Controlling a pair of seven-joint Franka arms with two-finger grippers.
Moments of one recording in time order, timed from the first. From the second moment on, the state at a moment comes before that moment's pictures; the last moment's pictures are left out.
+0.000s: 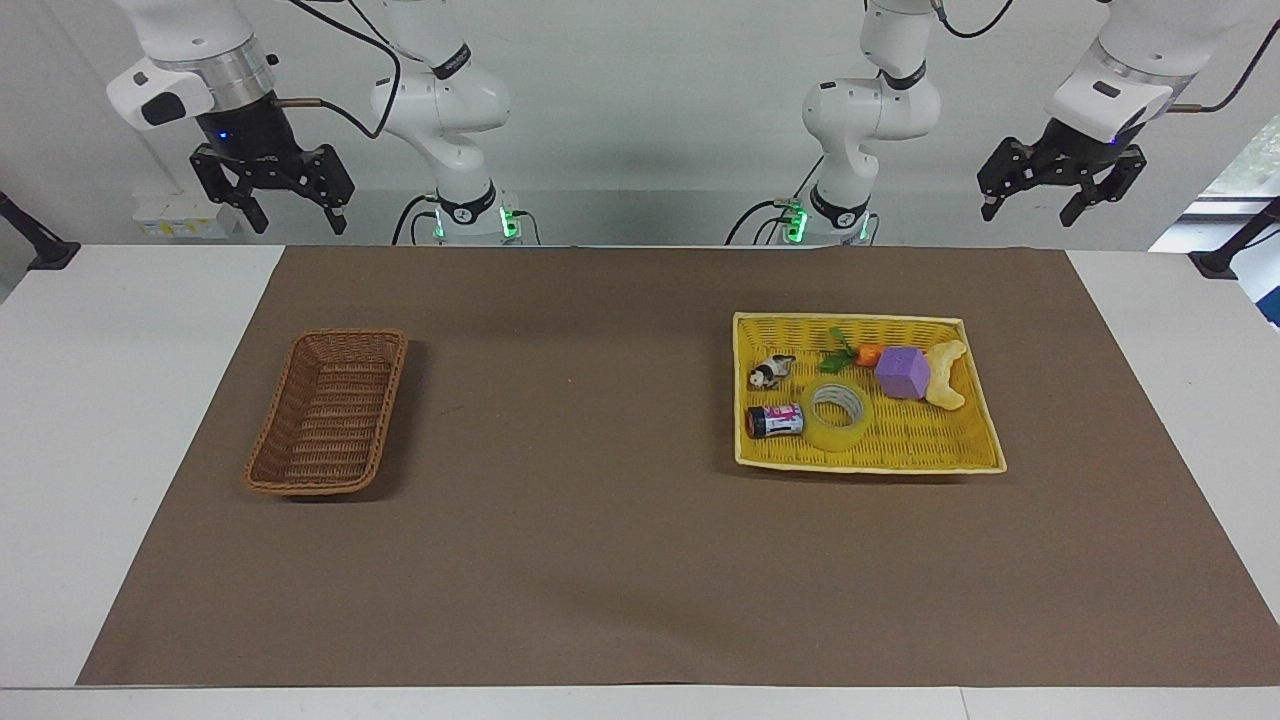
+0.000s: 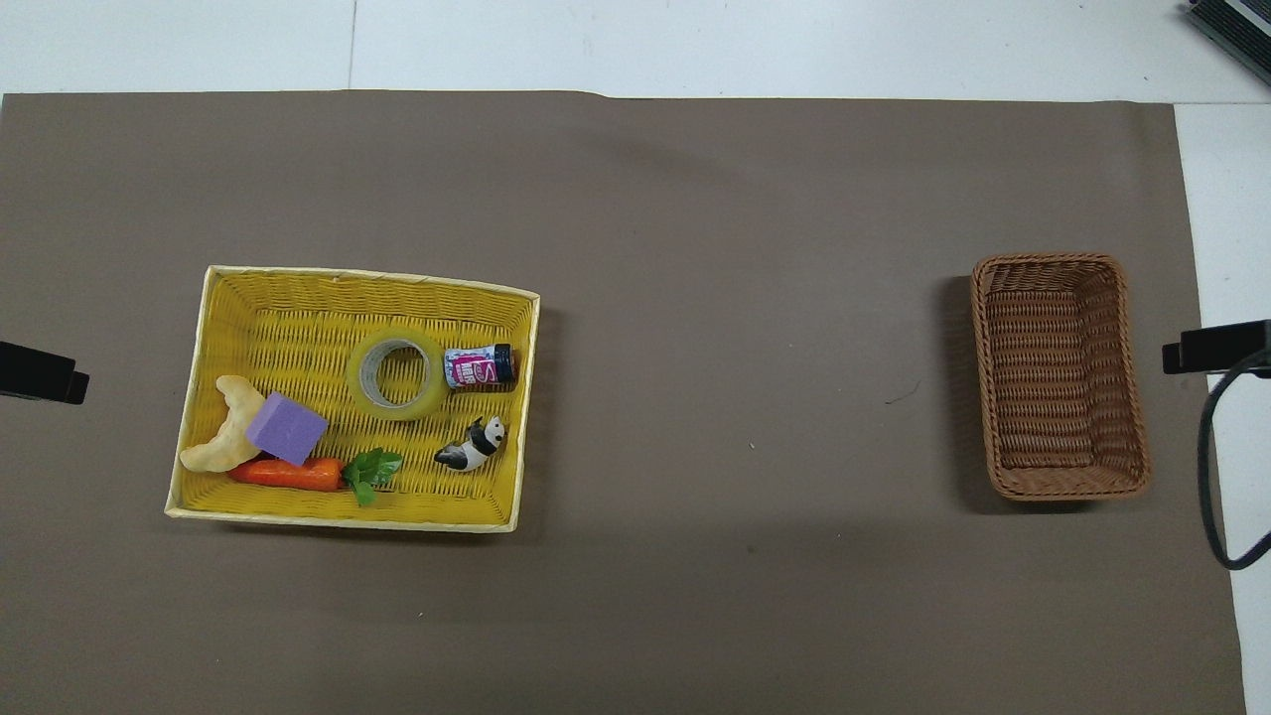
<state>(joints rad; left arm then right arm) -0.07 -0.07 0.02 -1.49 0.02 1.38 0.12 0.10 -0.13 -0.15 -1.63 -0.01 1.56 -0.01</state>
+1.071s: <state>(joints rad) -0.07 -0.06 0.03 -1.50 0.01 1.39 0.12 0.10 -0.13 -0.15 -1.63 -0.01 1.56 -0.01</state>
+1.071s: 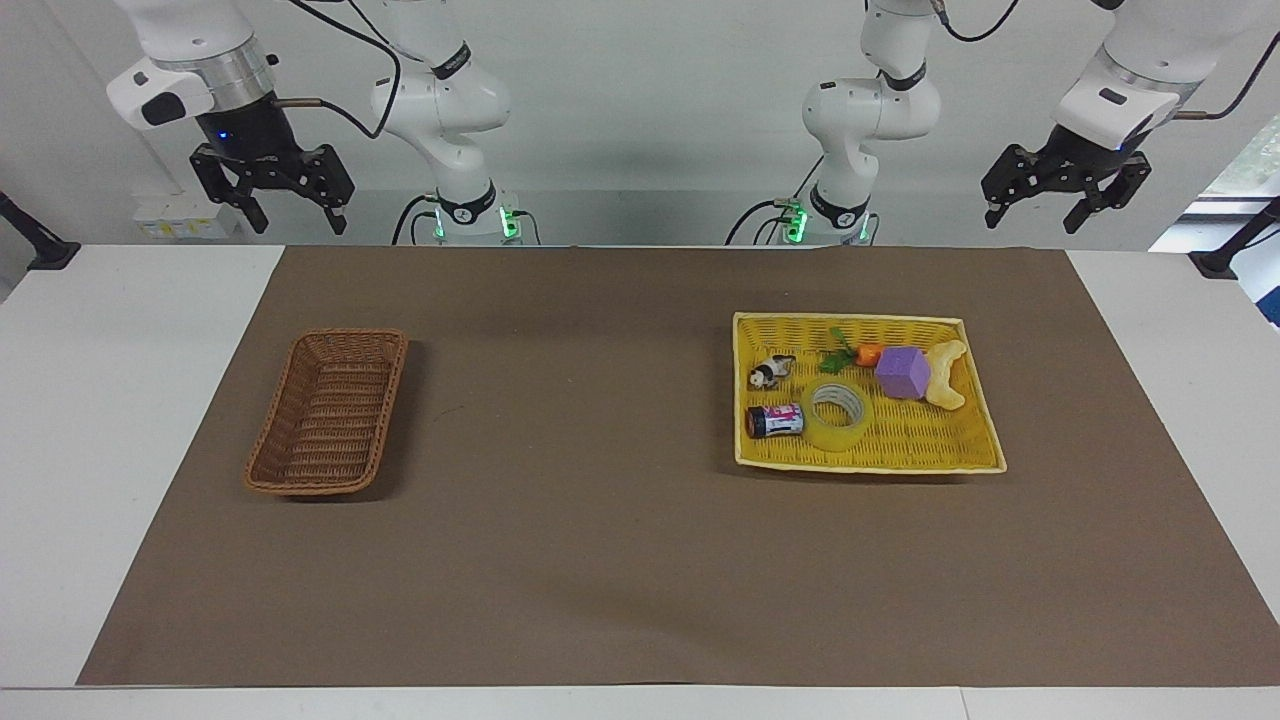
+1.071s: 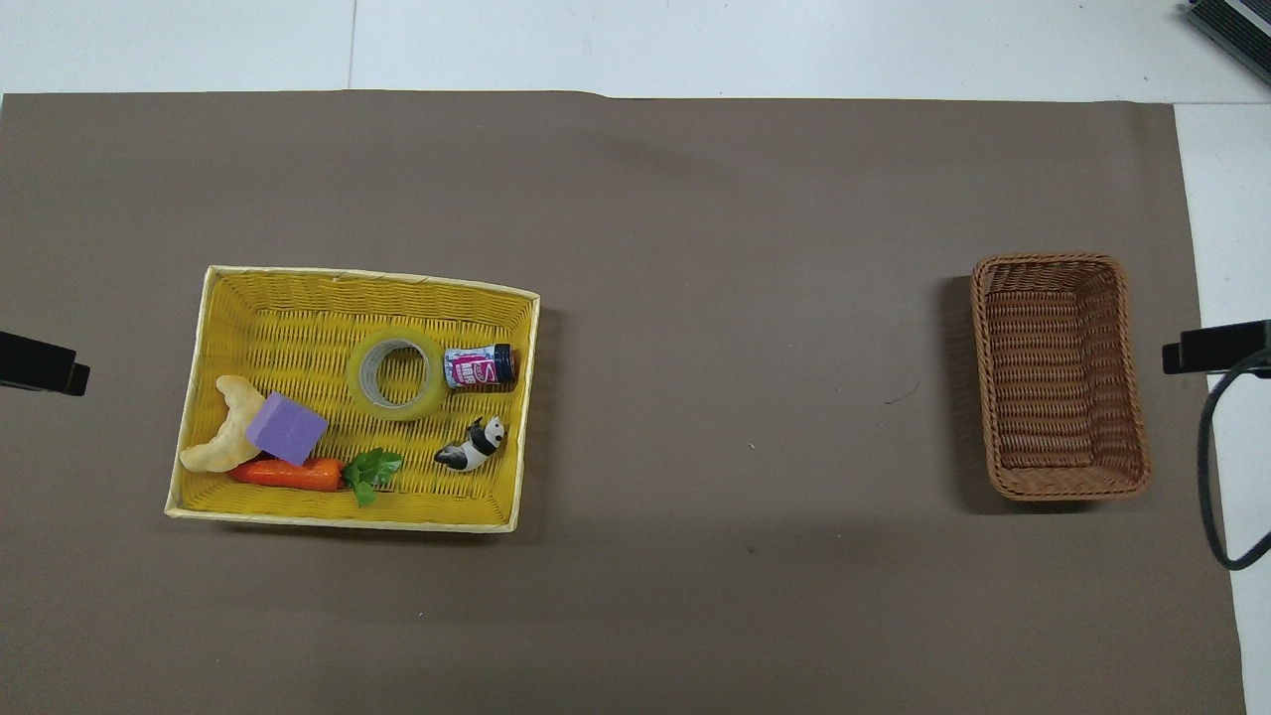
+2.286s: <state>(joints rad) -0.13 0.06 0.01 -1.71 -0.03 1.78 0.11 0.10 -0.13 -0.15 -1.63 -0.01 1.56 -0.01</state>
